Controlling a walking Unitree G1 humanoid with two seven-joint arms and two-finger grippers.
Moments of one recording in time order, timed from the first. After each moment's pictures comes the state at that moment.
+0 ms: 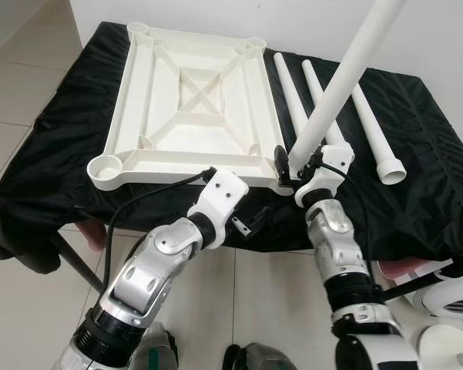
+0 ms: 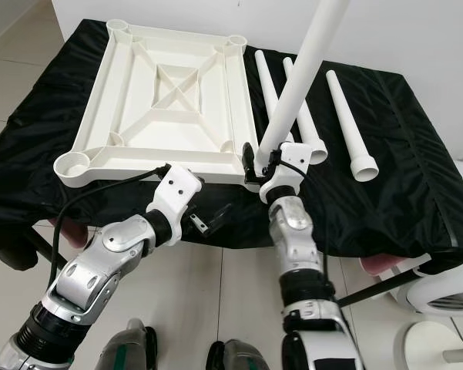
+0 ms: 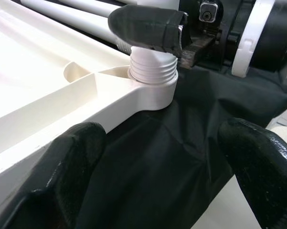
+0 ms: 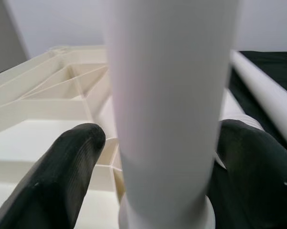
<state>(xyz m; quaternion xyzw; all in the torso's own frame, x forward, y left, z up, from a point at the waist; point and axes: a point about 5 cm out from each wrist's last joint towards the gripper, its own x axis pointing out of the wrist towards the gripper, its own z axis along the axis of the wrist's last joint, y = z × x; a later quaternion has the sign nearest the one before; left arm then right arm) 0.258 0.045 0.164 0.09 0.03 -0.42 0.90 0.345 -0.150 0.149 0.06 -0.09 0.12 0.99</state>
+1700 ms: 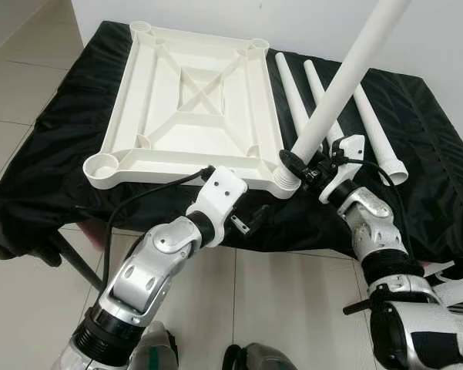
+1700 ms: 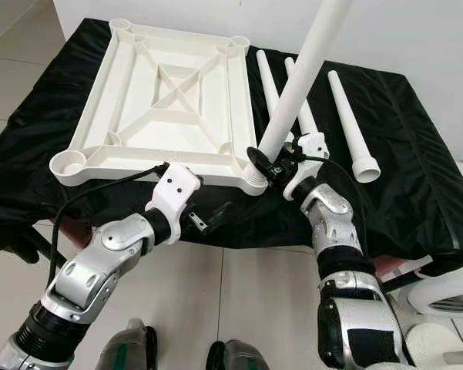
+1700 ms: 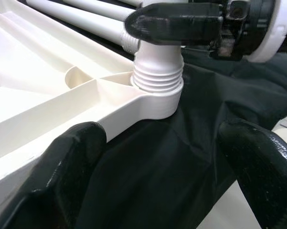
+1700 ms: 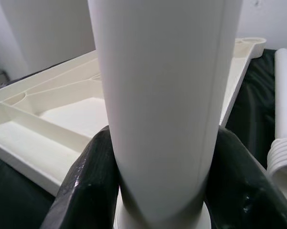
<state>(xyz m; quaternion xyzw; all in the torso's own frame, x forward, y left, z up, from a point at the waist) 0.260 0.047 0.165 0.09 0.03 -0.42 0.90 0.351 -0.168 0.150 0.04 -0.09 0.27 0.96</state>
